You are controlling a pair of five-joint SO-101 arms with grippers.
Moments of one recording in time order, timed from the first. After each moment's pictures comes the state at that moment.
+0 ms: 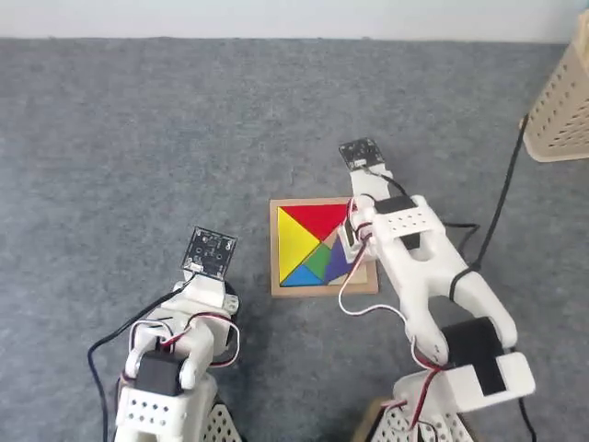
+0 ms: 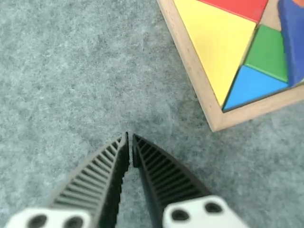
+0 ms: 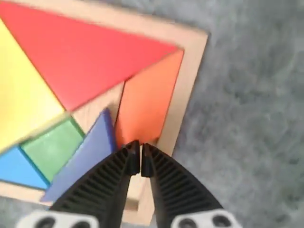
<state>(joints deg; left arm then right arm) 4.7 -103.4 97.5 72.0 -0.7 -19.1 -0.9 36.7 49.9 2.2</state>
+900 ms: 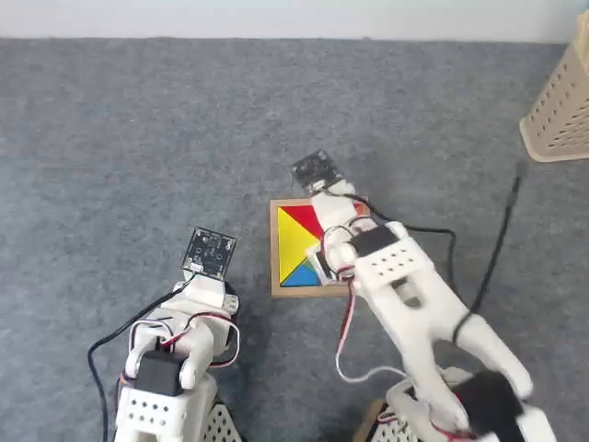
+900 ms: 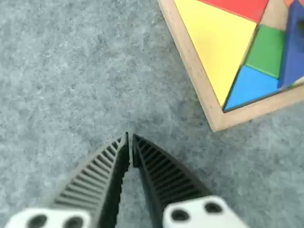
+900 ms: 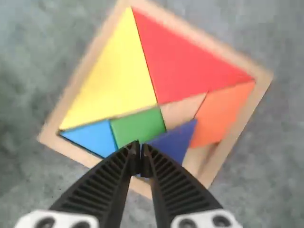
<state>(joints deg) 4.7 -103.4 97.5 72.0 -0.7 -31.3 -16.7 45.7 49.0 4.8</state>
